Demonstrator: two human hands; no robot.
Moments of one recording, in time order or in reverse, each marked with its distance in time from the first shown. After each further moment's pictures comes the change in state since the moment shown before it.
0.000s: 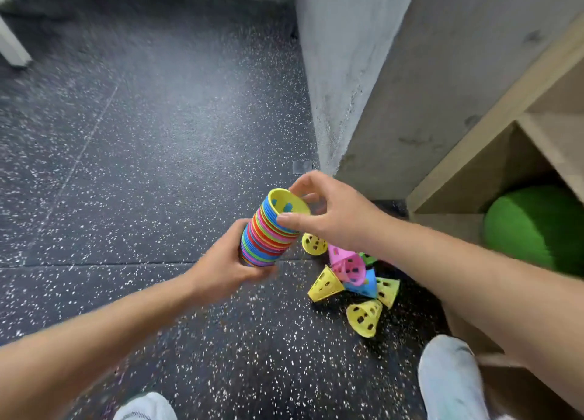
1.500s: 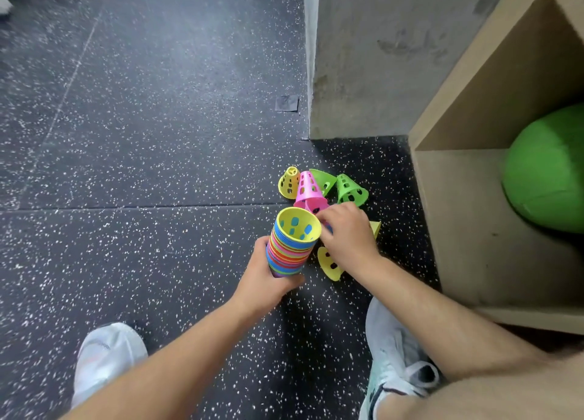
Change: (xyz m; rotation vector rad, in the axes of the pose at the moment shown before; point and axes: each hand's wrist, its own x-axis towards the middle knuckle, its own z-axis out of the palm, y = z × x) left_hand -0.041 -0.032 0.209 0.001 0.145 -0.361; right_hand -0.045 0.259 0.070 -0.383 0.184 -0.034
